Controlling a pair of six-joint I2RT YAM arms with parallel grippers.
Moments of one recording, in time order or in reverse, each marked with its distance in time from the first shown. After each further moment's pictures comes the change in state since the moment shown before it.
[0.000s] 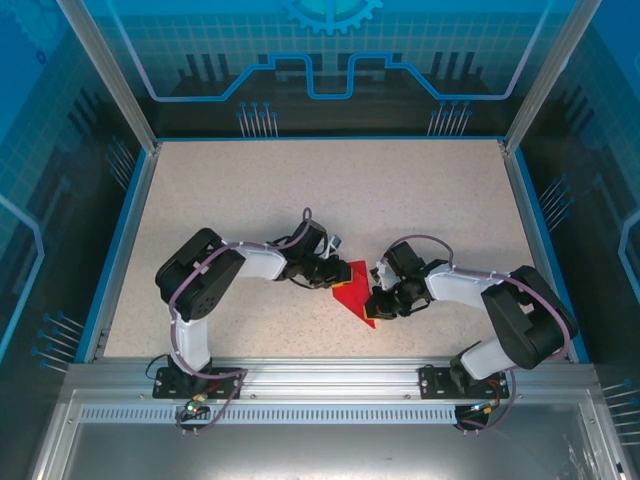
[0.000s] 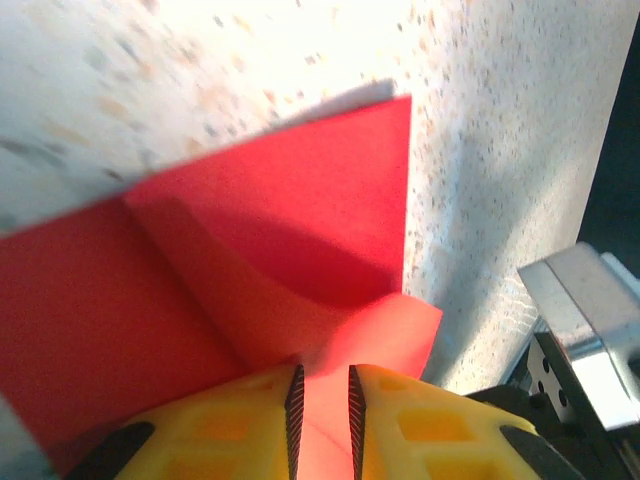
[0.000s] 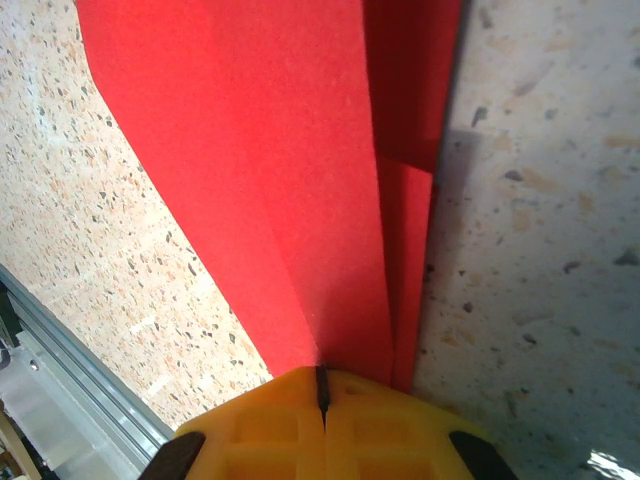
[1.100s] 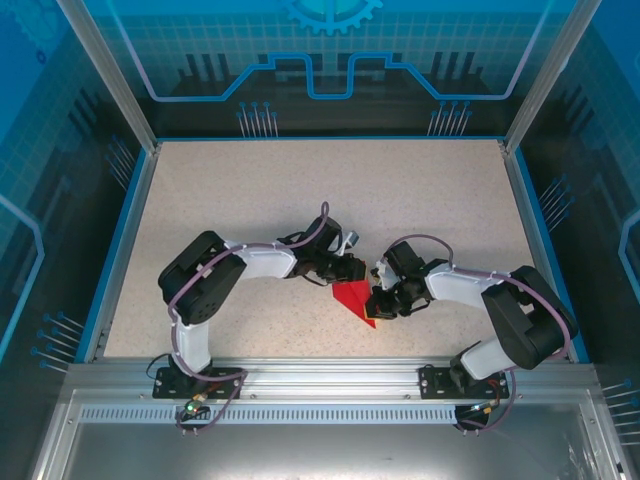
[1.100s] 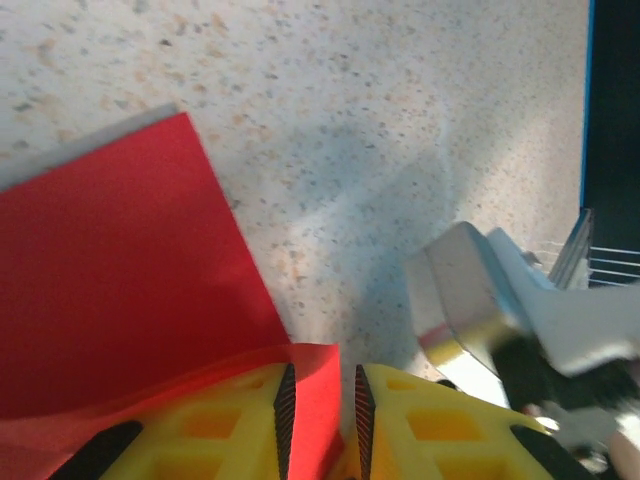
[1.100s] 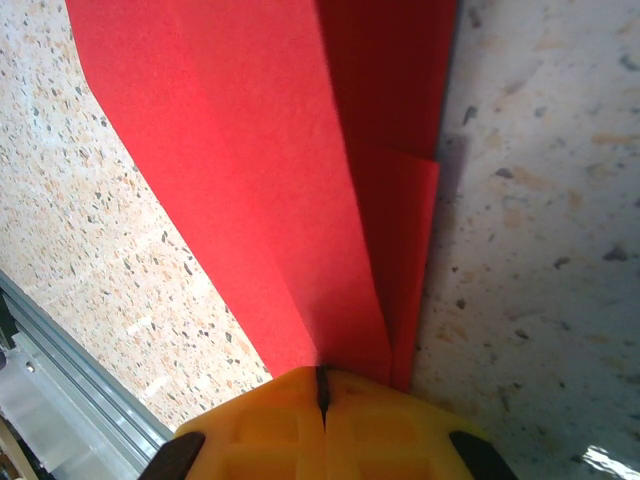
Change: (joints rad) left arm -0.079 0.000 0.105 -0.072 -0.044 0.126; right arm 0.001 -0.001 0.006 -0.014 0.008 0.000
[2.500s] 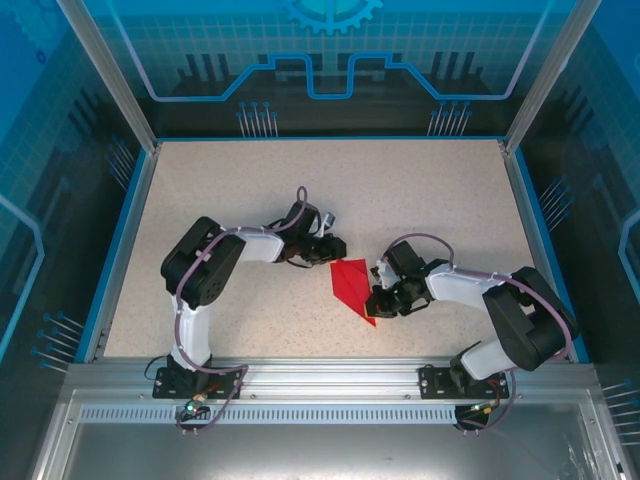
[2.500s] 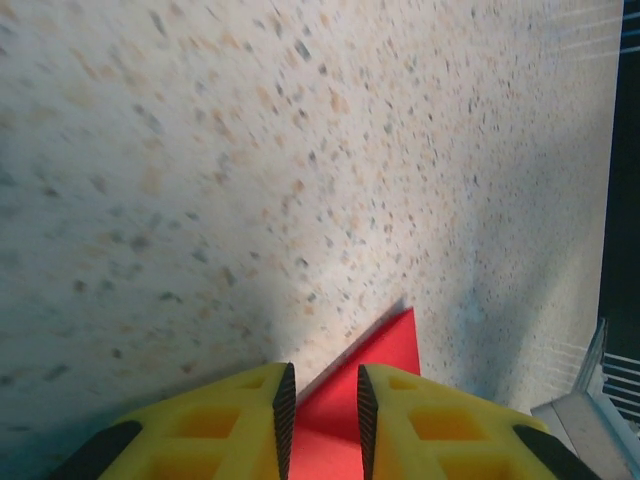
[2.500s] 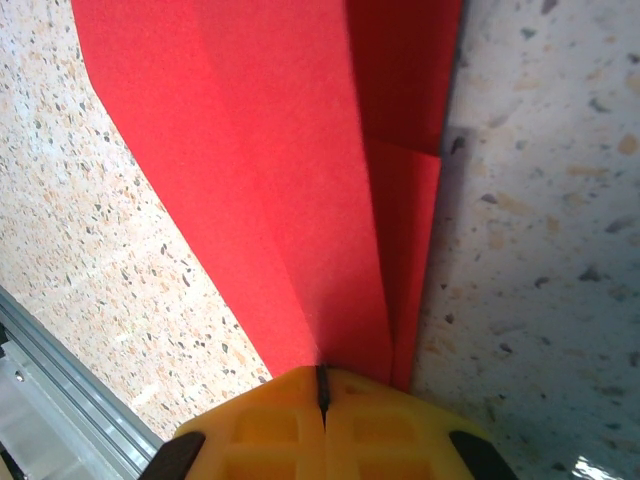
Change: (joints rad) left arm 0.189 0.089 0.027 0.076 -0.006 0.023; right arm 0.002 -0.008 -0.002 0.011 0.022 -0.007
